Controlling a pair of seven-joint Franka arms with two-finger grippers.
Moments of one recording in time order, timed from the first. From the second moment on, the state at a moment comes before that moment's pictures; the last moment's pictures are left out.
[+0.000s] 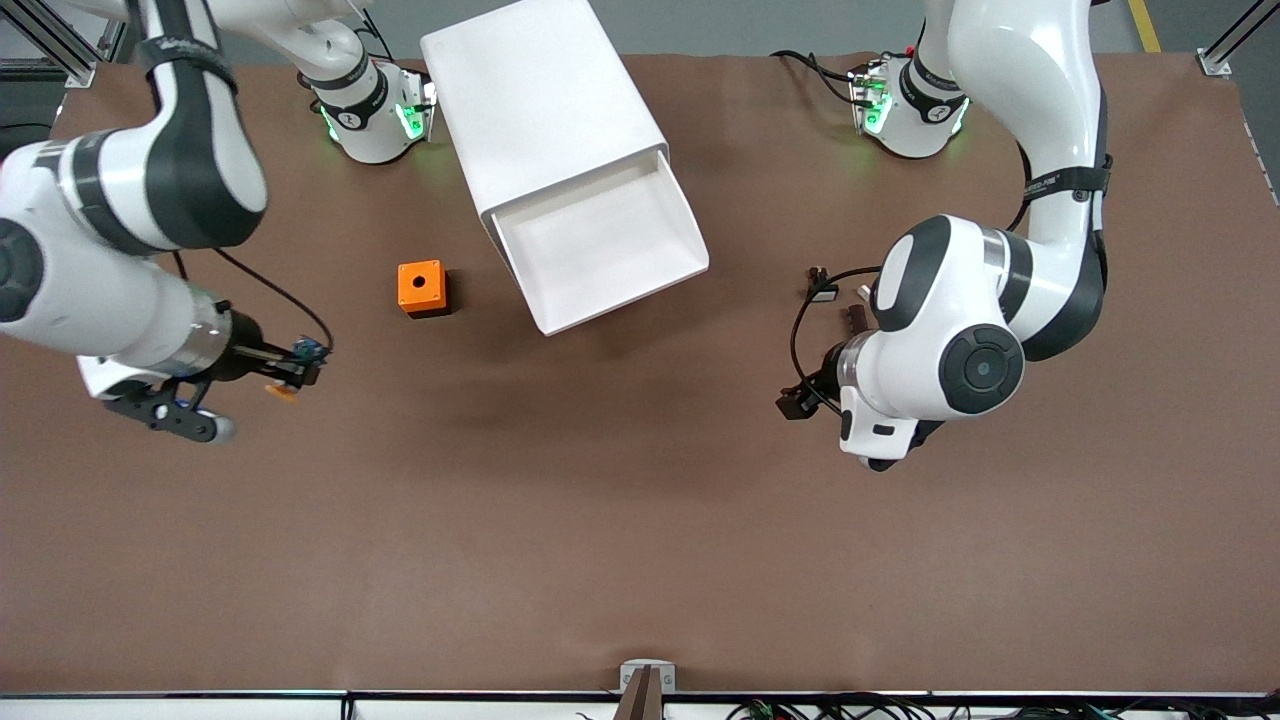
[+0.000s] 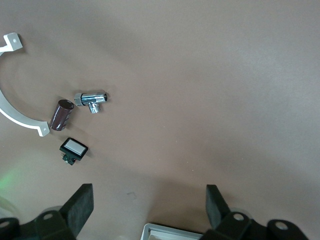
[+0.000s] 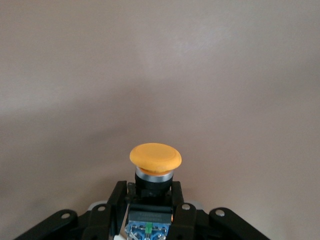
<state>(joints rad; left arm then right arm) -0.61 0.62 0.31 -1.25 -0.40 1.58 -0.91 0.20 0.30 -0.13 -1.54 0.09 1.71 0.34</state>
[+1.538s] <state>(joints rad) -1.03 0.62 0.24 -1.37 -0.35 1.81 -0.98 -0.02 0.60 -0.11 -1.74 0.09 2.28 -0.35</state>
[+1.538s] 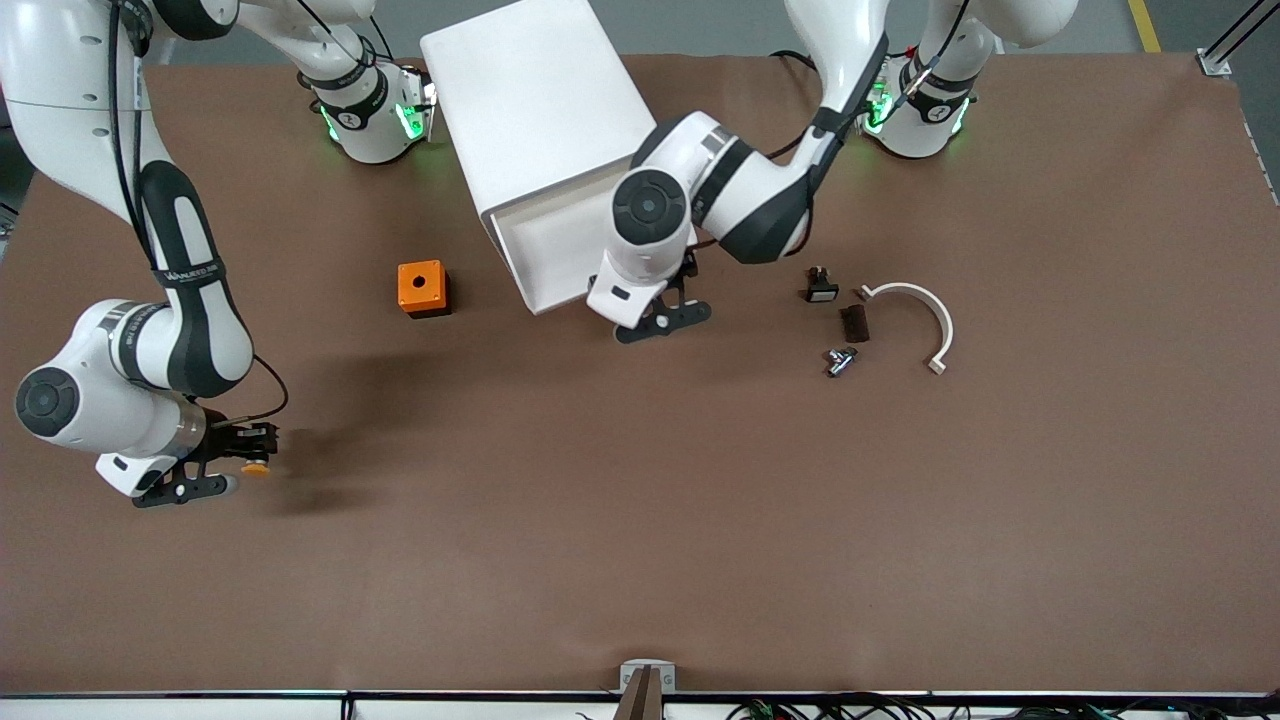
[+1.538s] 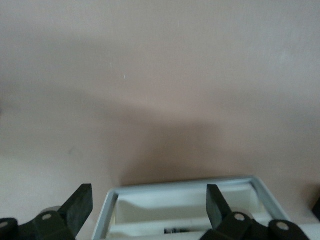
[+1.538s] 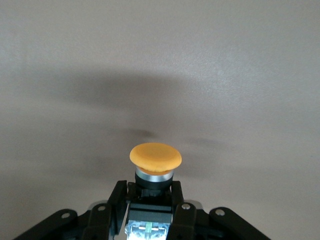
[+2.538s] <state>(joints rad) -1.10 0.60 0.15 -1.37 -0.35 1.78 -1.23 -0.02 0.59 -0.11 -1.79 0.12 2.31 -0.33</state>
